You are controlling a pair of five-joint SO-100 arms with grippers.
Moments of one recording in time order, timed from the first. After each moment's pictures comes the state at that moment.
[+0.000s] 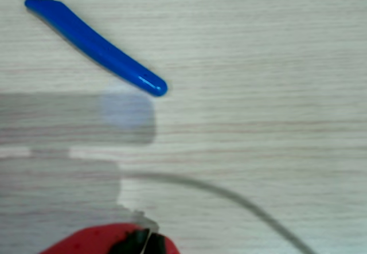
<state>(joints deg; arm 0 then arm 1) 35.0 47.4 37.8 94.2 45.7 0.3 179.9 164.4 81.9 -70.5</state>
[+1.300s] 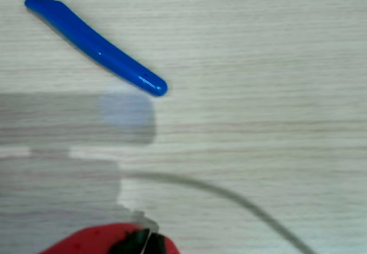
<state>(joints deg) 15.2 99.2 127.2 56.6 52.1 0.3 179.9 164.4 81.9 -70.5</state>
